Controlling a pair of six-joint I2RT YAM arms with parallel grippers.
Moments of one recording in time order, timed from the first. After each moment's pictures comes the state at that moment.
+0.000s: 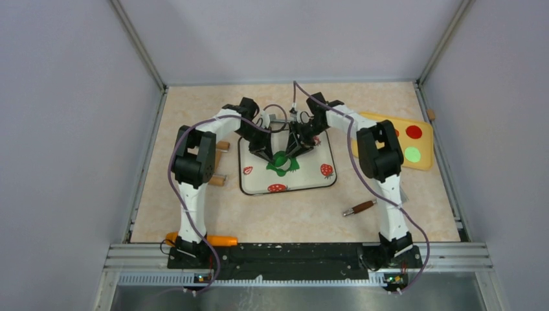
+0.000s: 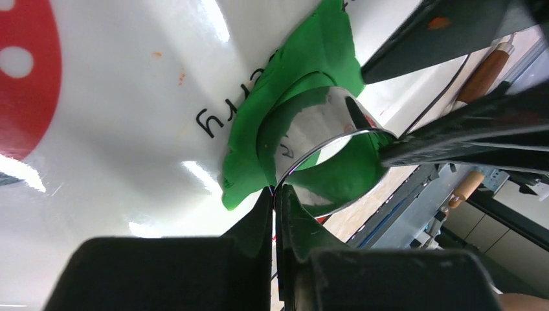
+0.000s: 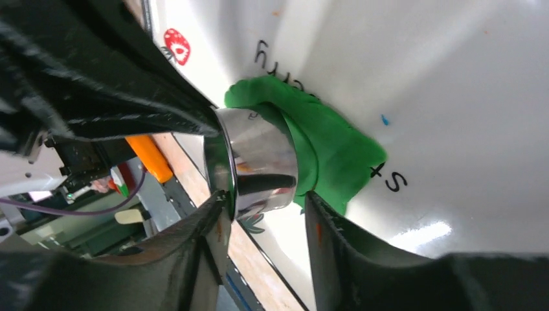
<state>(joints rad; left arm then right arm) -0.33 2.16 1.62 -0.83 0.69 -0.10 0.43 2.29 1.78 -0.78 -0.81 0.19</state>
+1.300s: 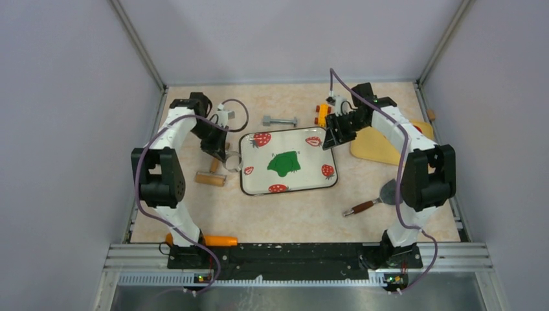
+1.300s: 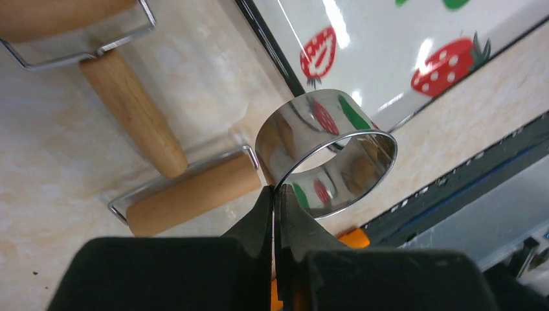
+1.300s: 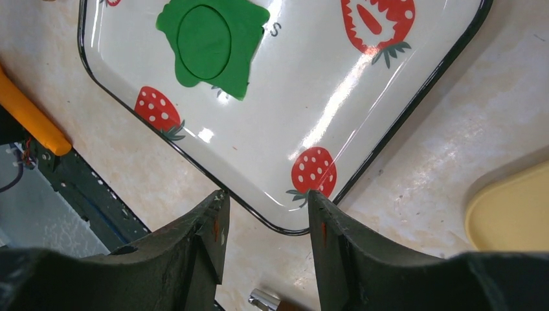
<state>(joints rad) -0.05 1.81 1.50 -1.10 0.42 0.26 0.25 1.76 1.45 -0.84 -0.57 -0.13</state>
